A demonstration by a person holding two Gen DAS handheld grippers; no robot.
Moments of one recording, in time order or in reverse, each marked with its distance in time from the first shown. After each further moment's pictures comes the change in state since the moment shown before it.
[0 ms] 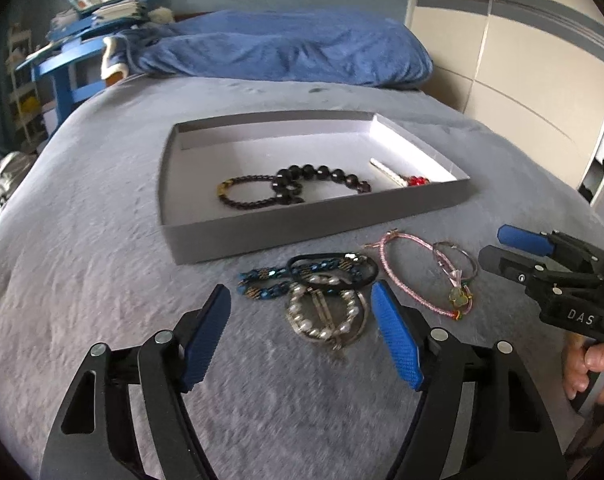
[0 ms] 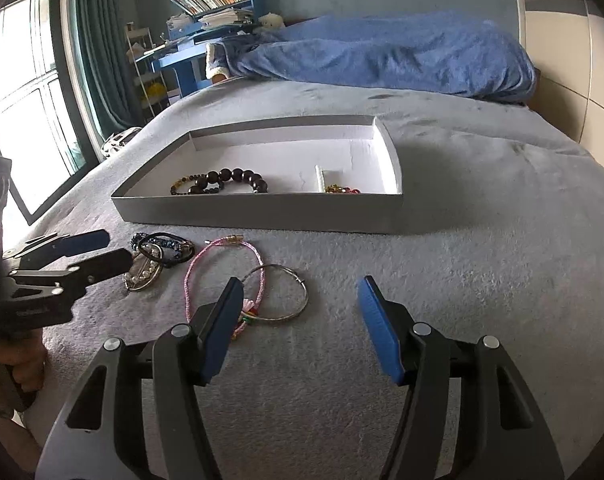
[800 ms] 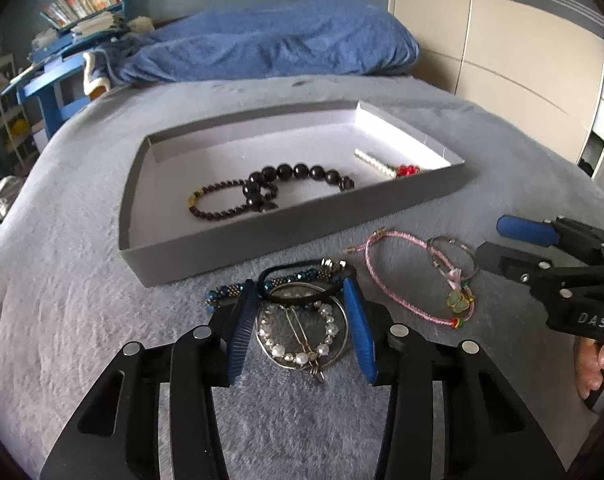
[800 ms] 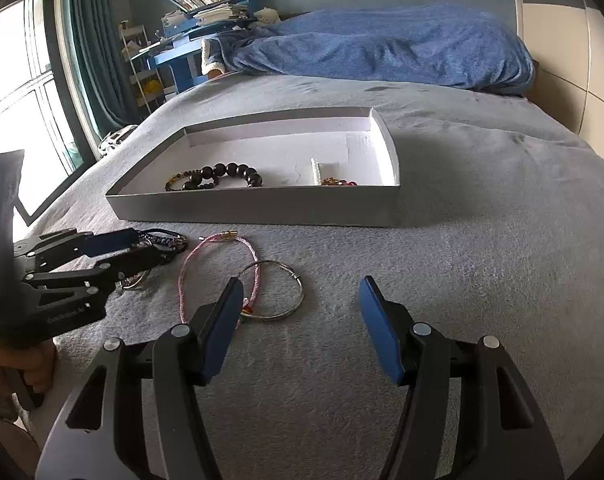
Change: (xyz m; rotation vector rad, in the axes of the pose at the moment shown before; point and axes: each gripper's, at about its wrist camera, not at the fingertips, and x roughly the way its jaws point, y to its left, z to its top) left arm 0.011 -0.015 0.005 0.068 0.006 0.009; right arm 0.004 -0.002 0.000 0.009 0.017 0.000
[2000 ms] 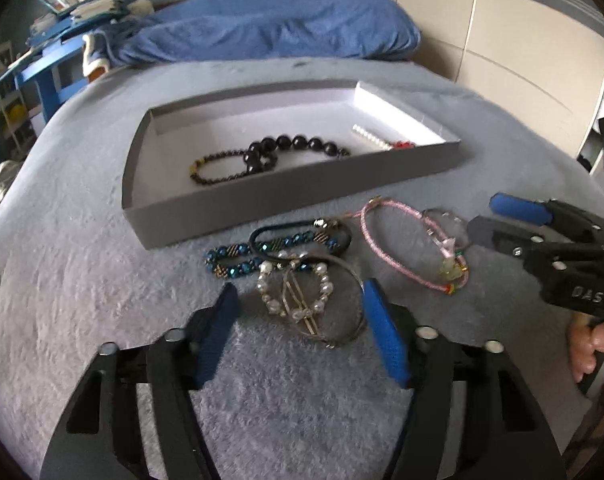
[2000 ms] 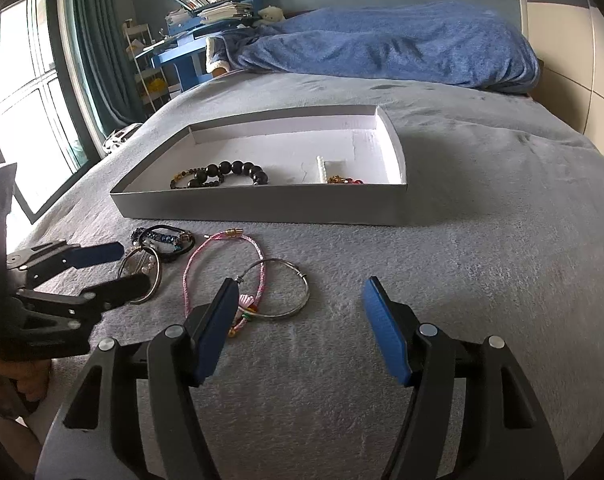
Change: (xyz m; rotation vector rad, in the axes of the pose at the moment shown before) left arm 0.000 0.001 -0.010 -0.022 0.090 -0.013; right arm 0.000 0.002 -0.001 0.000 0.006 0.020
